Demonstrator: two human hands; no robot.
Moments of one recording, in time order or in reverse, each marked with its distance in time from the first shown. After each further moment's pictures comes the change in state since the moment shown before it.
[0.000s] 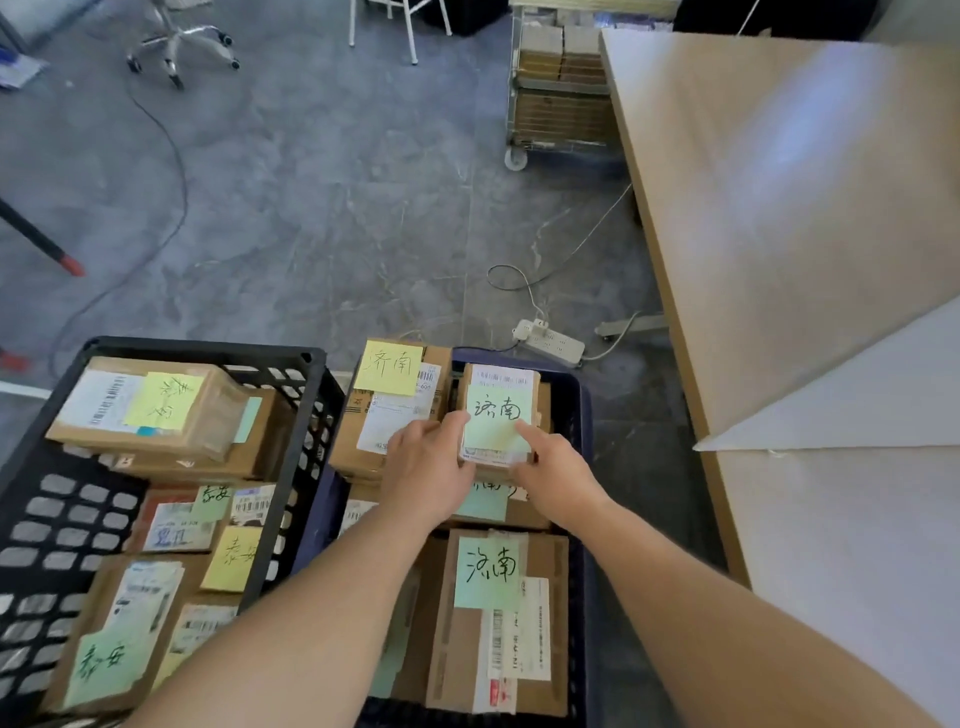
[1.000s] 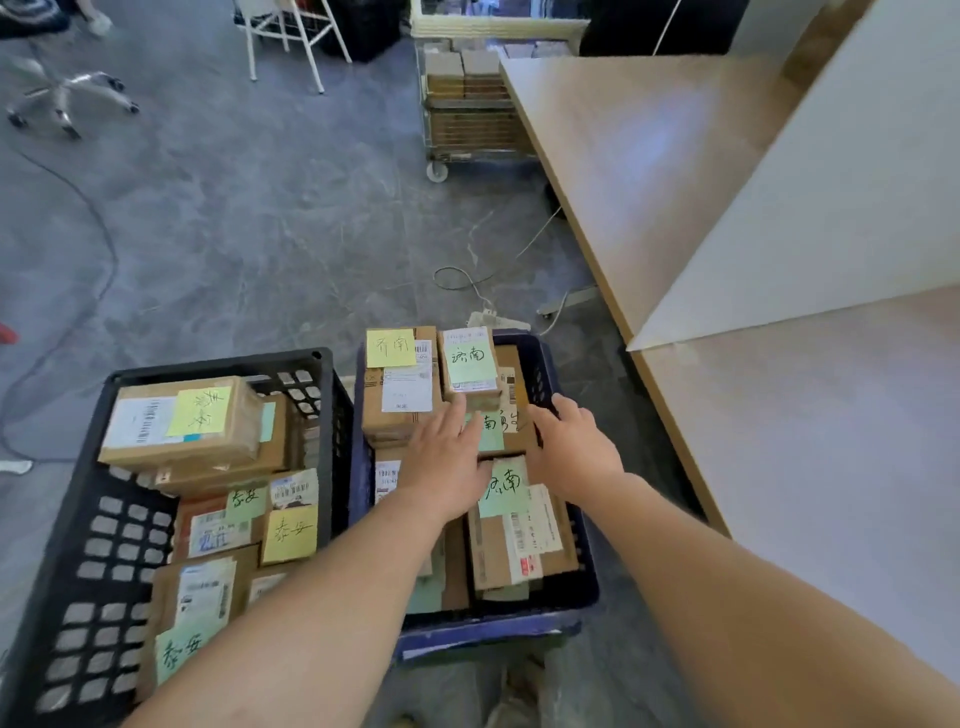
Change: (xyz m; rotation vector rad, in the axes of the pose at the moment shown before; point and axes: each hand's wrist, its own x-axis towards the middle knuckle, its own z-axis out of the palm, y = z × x) left_hand -0.108 -0.013 -0.051 0.307 -0.195 0.358; right_hand -0.145 -0.051 0.023 -0.518 0.225 0.127
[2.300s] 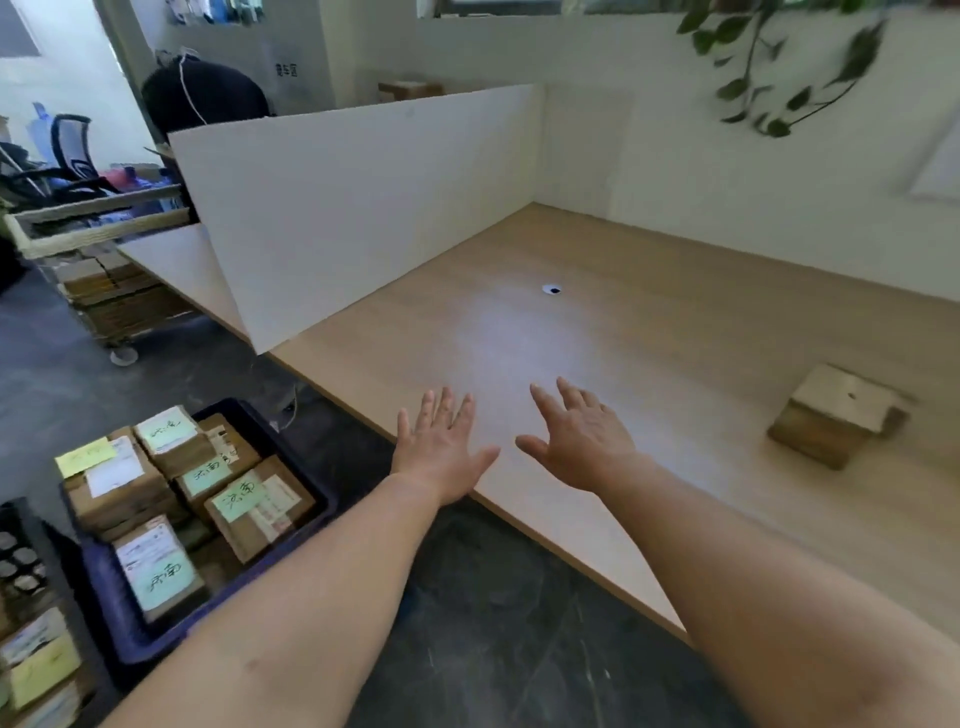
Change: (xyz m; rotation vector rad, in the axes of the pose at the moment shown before) left_hand -0.326 0.325 0.067 0.304 0.083 0.633; right_hand -0.527 0.209 0.024 -0.021 0.392 0.541
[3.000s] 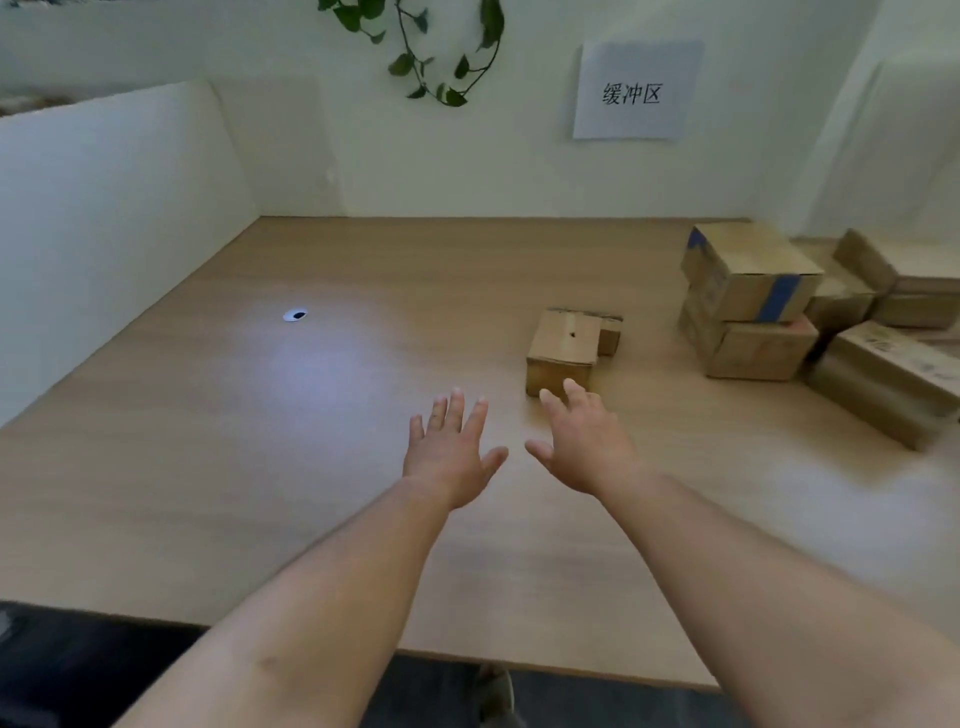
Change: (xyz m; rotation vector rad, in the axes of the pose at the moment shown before) left_hand 0.087 0.282 0.038 0.145 -0.091 0.528; right_hand -0.082 0.251 0.021 0.130 0.060 0.566
